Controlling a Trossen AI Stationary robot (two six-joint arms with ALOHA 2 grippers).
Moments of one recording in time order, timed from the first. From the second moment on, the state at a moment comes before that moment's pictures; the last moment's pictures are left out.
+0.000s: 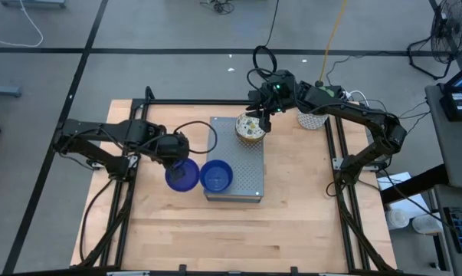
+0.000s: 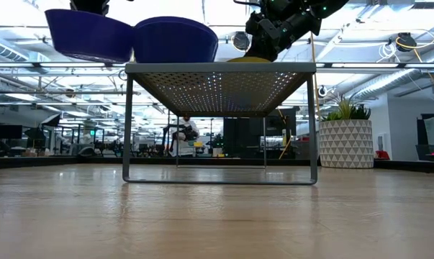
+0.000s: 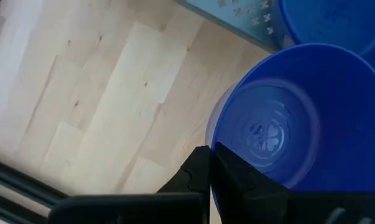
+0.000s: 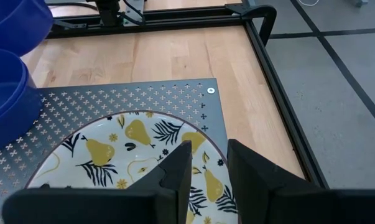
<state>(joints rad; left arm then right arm) -0.09 1.35 1.43 -1.41 -0.13 -0.55 -0.55 1.52 1.31 -0.39 -0.40 -0.25</state>
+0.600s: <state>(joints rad) -0.09 1.35 1.43 -1.37 -0.10 -0.50 -0.55 1.52 1.31 -0.39 -0.40 -0.25</state>
